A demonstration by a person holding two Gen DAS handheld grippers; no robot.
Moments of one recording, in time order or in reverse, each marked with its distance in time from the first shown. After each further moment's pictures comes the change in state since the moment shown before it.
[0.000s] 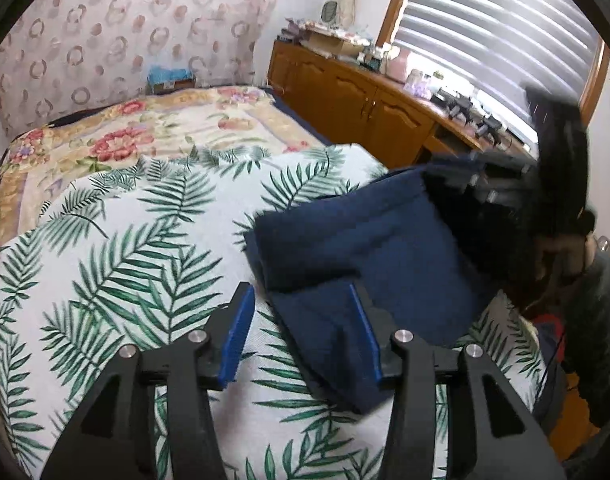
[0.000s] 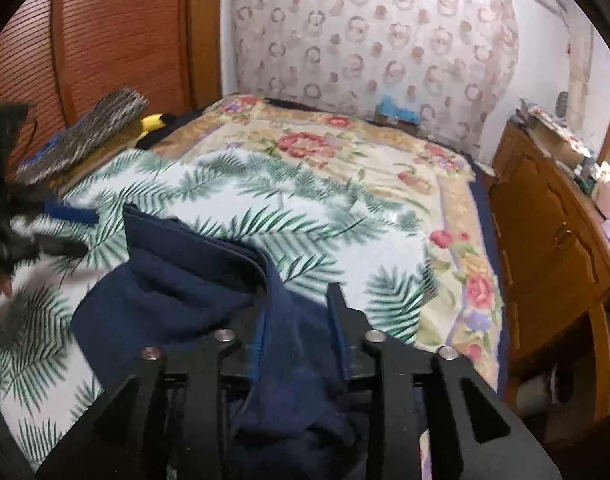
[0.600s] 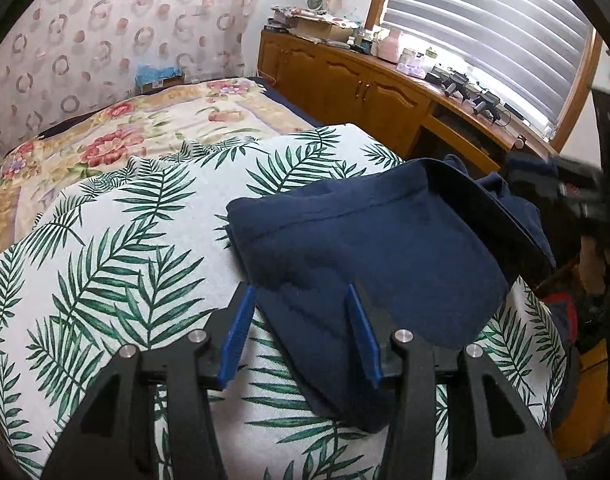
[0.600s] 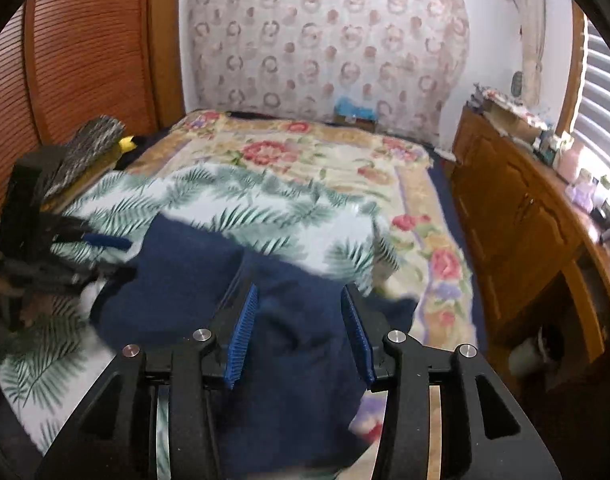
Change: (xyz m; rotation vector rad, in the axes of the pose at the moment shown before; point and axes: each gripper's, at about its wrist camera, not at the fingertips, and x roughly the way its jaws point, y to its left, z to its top) left arm 0.020 -0.011 -0.001 0.063 0.026 0.011; right arm -0.064 0.000 -0.028 0.115 -0.003 -0.075
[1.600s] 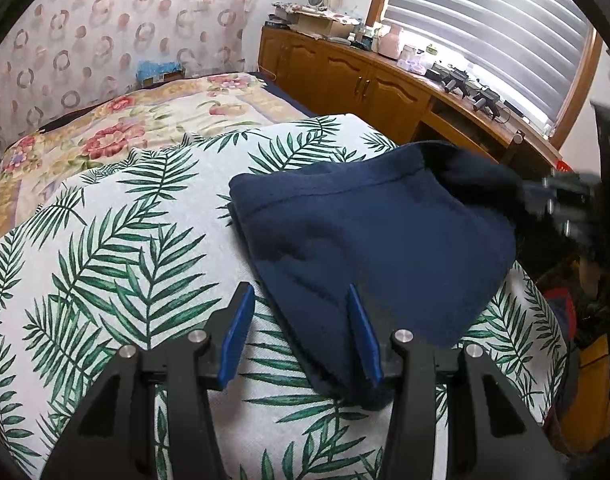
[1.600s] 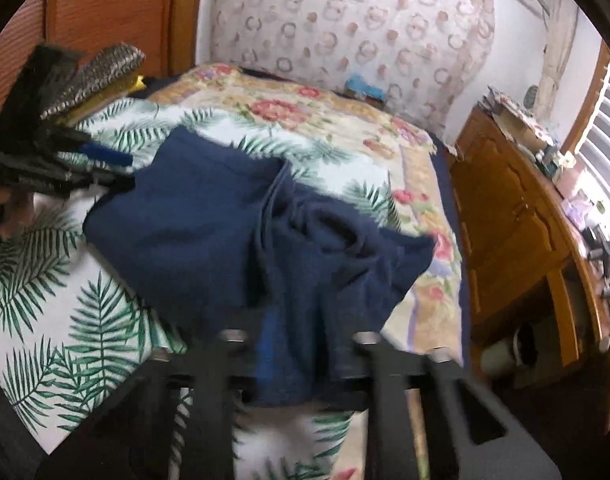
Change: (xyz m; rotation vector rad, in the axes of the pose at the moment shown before) left arm 0.000 0.001 -0.013 -0.005 0.017 0.001; right arm 0.008 0.024 -0.038 -0.148 0.089 -0.065
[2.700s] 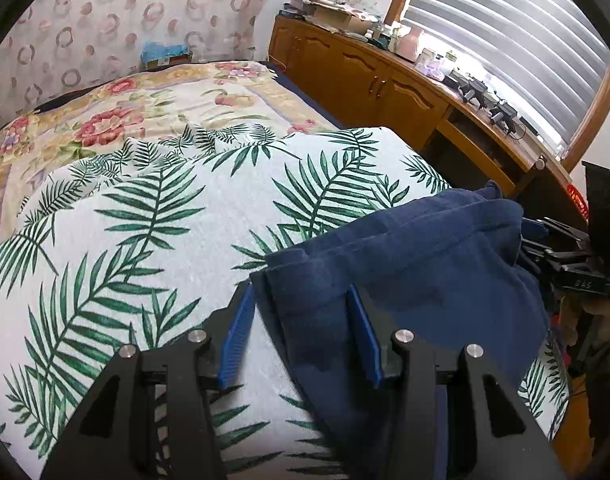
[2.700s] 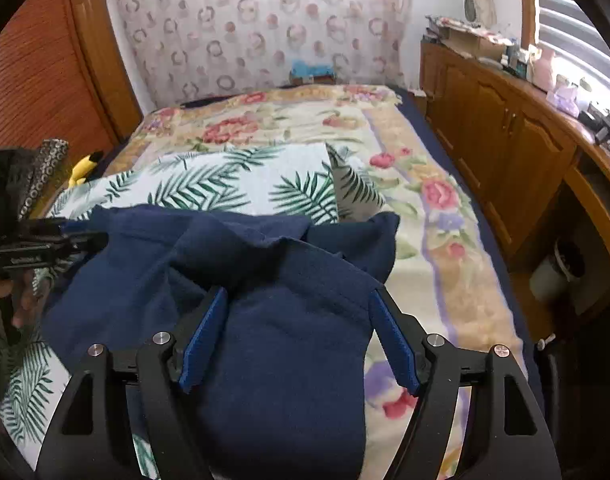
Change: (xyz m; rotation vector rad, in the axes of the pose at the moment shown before) left arm 0.051 0.033 0.044 -0.069 0.030 -0.020; right arm 0.057 -0.072 -0.004 0.398 0.015 0.059
